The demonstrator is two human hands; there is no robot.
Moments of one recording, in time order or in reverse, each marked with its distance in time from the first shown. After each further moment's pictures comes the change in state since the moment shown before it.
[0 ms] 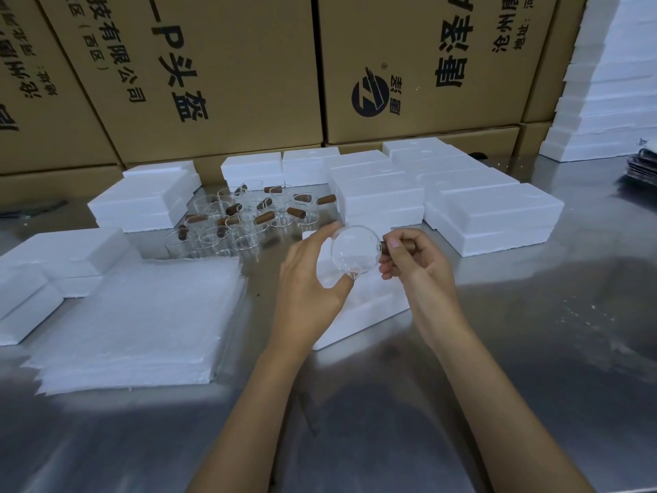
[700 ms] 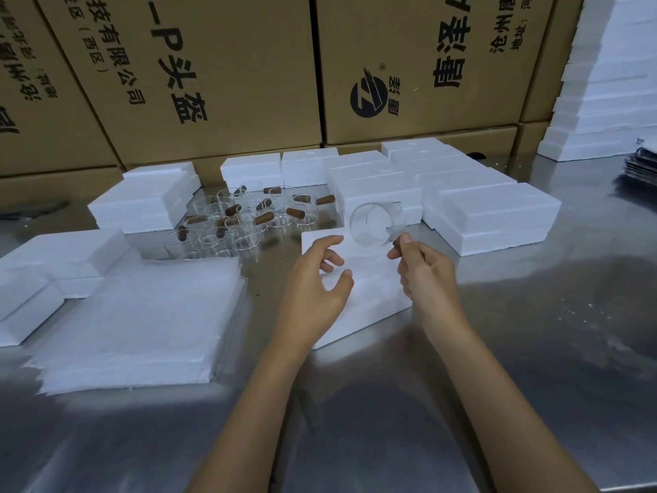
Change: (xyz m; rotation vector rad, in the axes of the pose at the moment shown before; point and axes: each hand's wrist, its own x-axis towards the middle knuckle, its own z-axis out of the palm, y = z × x) left_hand -0.002 0.003 0.005 -0.129 -0.084 -0.117; right_hand 0.006 0.004 -0.010 -0.228 0.112 0.212
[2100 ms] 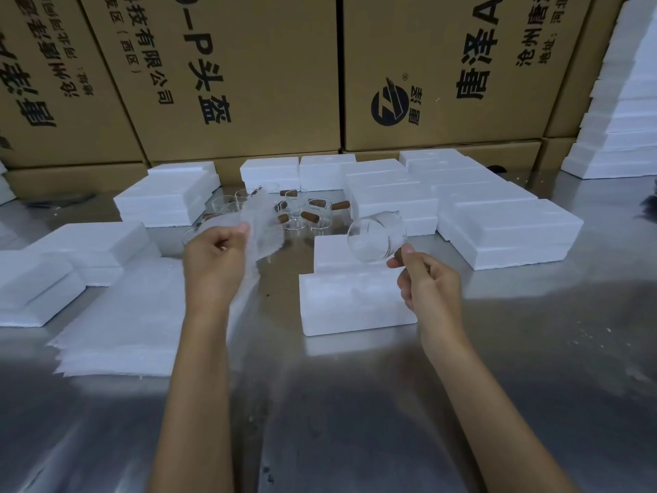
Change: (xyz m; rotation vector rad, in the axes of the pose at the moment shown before) left_hand 0.024 0.007 -0.106 -0.043 0.477 -0.356; right_hand -0.014 -0.008 0.009 0.092 -0.036 -0.052
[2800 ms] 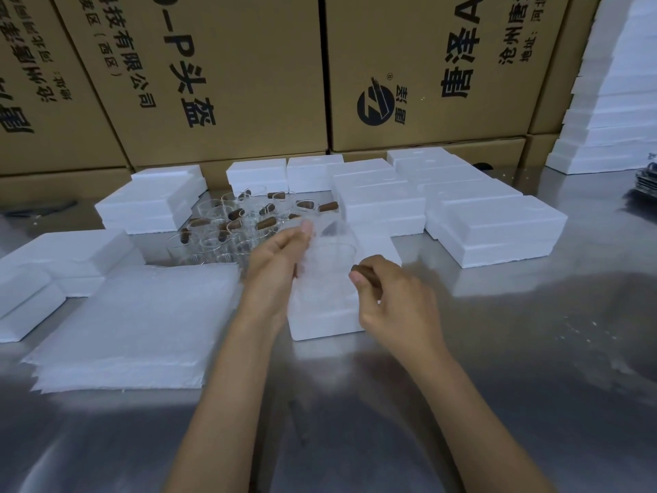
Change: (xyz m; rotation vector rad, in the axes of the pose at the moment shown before) left_hand -0.033 0.012 0.063 -0.523 -0.452 -0.241; right_hand -0.009 0.013 0.003 -0.842 -0.103 -0.552
